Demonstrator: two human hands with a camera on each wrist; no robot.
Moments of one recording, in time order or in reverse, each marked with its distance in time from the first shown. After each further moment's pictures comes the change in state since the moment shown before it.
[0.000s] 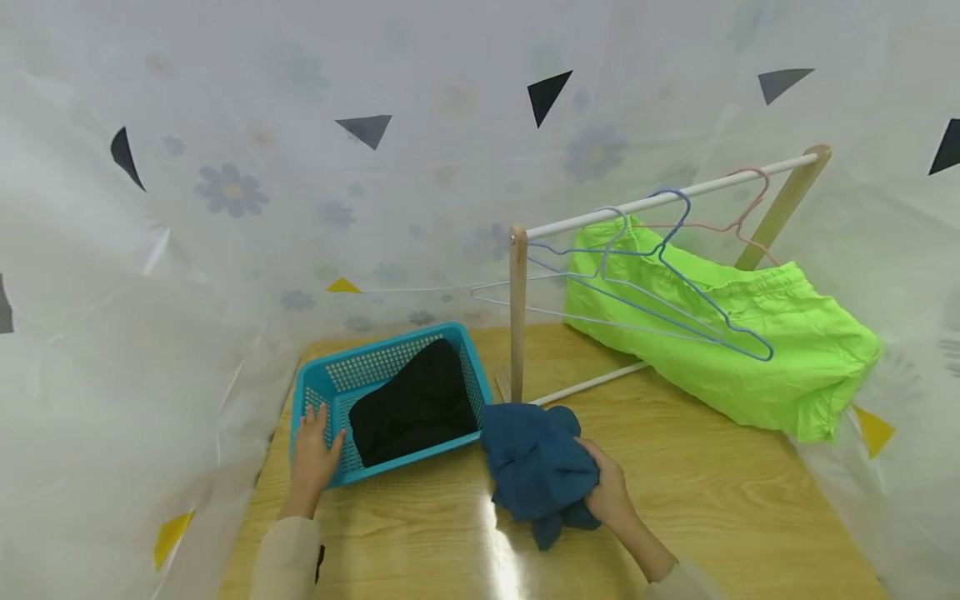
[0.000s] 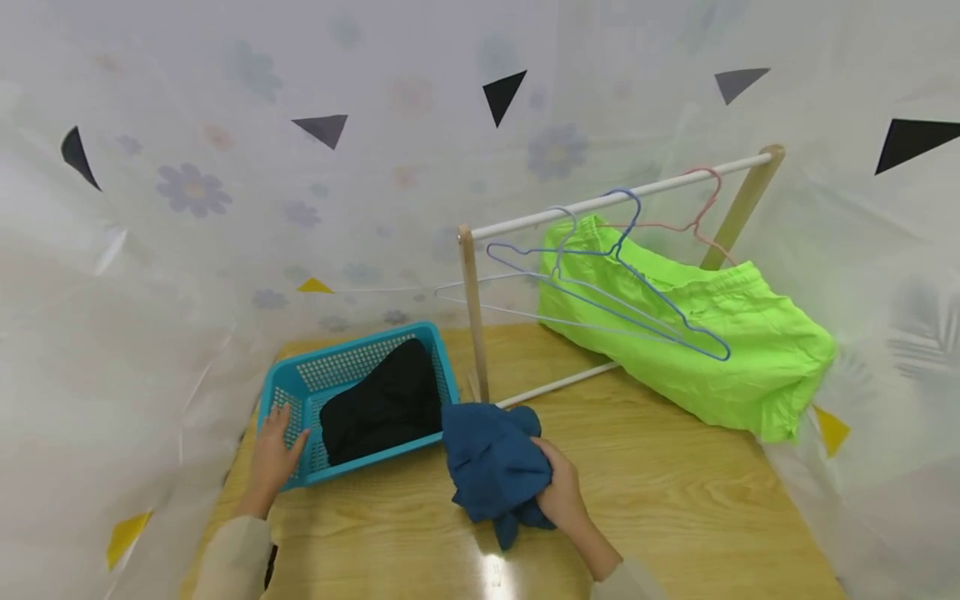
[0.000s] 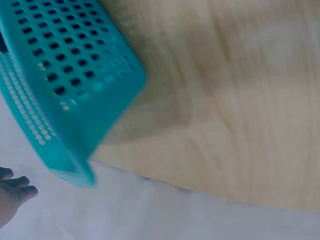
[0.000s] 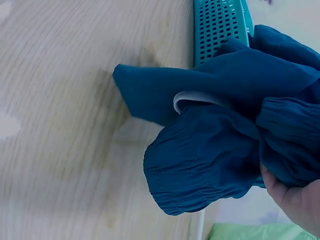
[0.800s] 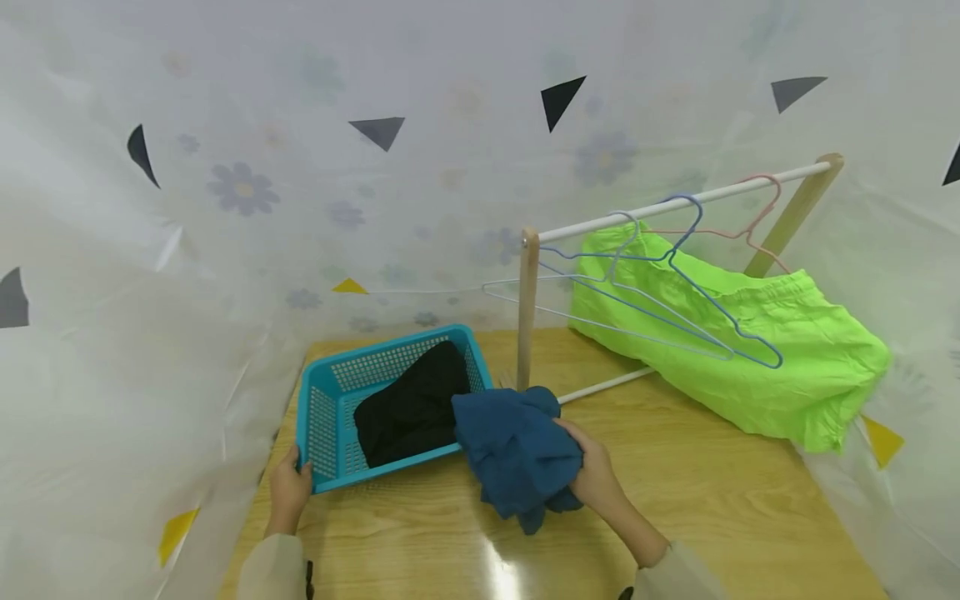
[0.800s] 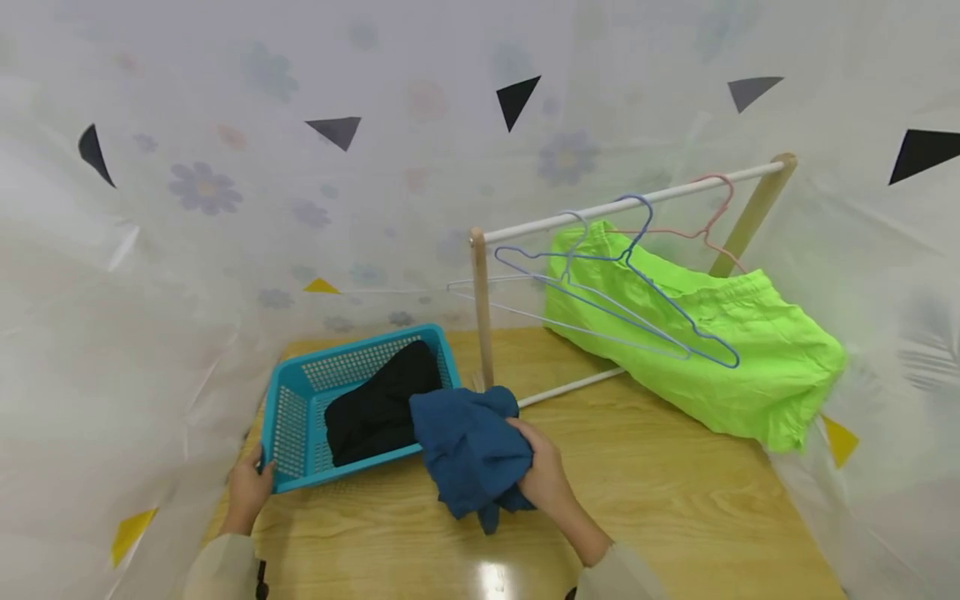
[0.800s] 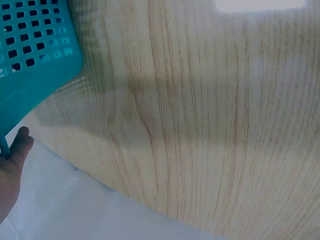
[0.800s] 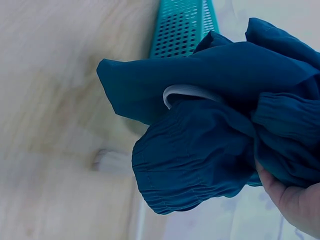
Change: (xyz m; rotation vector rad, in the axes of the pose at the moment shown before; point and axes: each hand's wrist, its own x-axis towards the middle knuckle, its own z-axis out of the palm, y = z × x) left_hand -0.023 -0.055 0.000 -0.261 -0.079 -0.323; right_hand 0.034 -0.053 0.001 0.075 -0.073 -0.088
